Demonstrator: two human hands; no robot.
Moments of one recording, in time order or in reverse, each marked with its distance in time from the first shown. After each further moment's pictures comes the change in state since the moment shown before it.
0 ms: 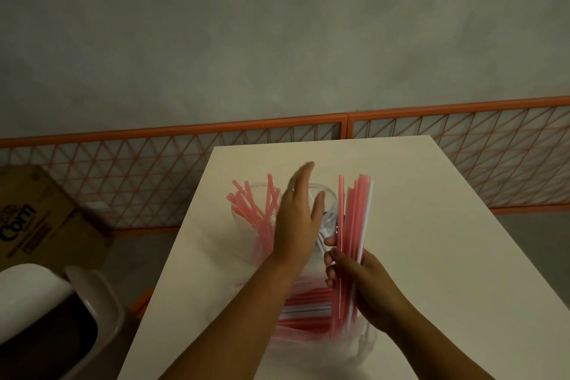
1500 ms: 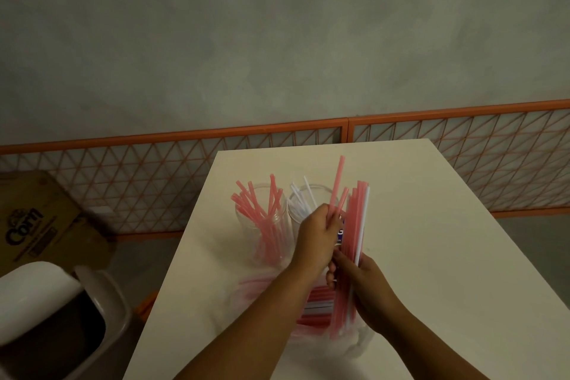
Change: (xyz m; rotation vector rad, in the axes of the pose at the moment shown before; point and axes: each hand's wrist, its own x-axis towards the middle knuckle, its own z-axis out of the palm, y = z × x) left_hand -0.023 0.014 0.015 -0.318 -0.269 -0.340; right_hand -0.006 0.011 0.004 -0.144 0.120 0.015
